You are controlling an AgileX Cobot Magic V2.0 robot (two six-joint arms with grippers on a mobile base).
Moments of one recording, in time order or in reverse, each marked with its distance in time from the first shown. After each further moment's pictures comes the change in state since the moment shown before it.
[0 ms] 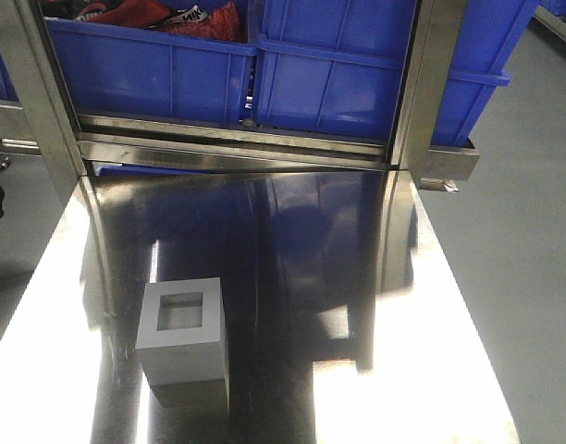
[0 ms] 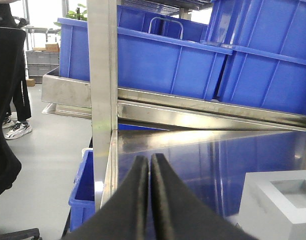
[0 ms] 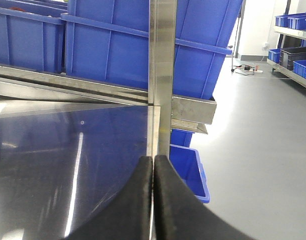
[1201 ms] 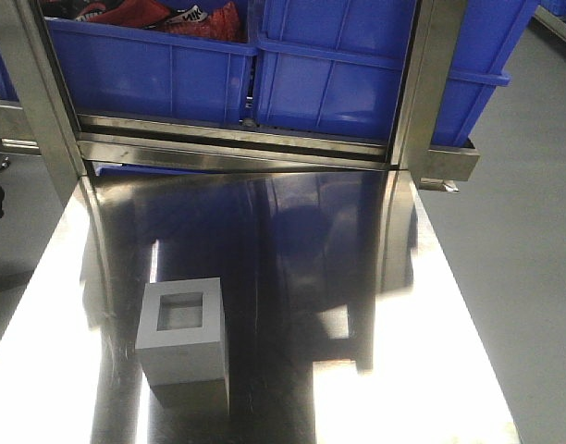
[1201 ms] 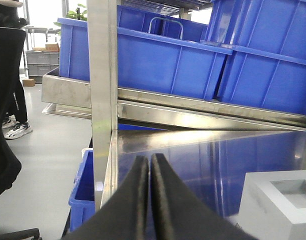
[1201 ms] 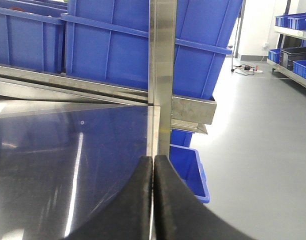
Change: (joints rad) left arm 0.000 0.000 0.000 0.000 0.000 0.000; right arm 0.000 0.000 0.000 0.000 0.000 0.000
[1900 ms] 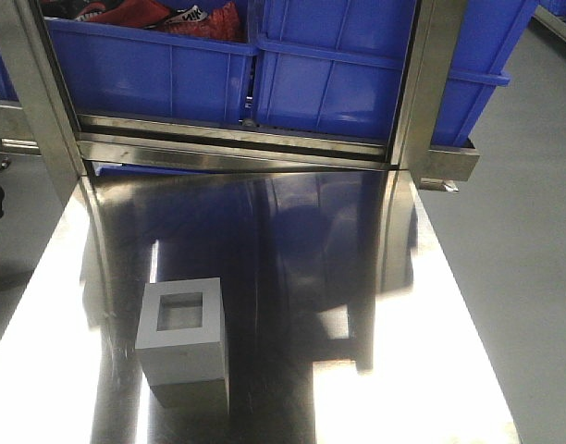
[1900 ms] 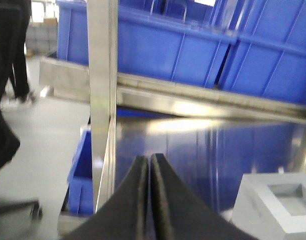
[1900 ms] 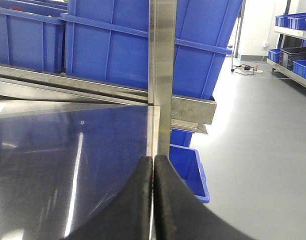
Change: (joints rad) left arm 0.000 0.224 -0.171 -0.027 0.085 -0.006; right arm 0.000 0.000 0.000 0.000 0.000 0.000
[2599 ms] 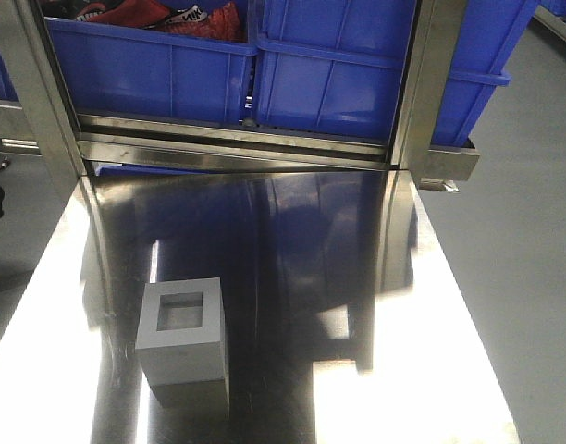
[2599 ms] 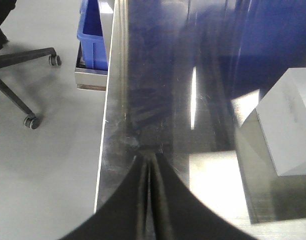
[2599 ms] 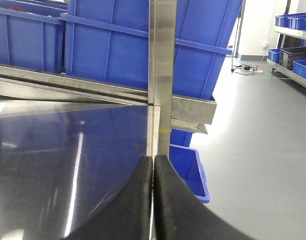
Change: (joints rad) left arm 0.000 0.476 -0.309 -0.002 0.426 0.000; right arm 0.000 0.000 0.000 0.000 0.000 0.000
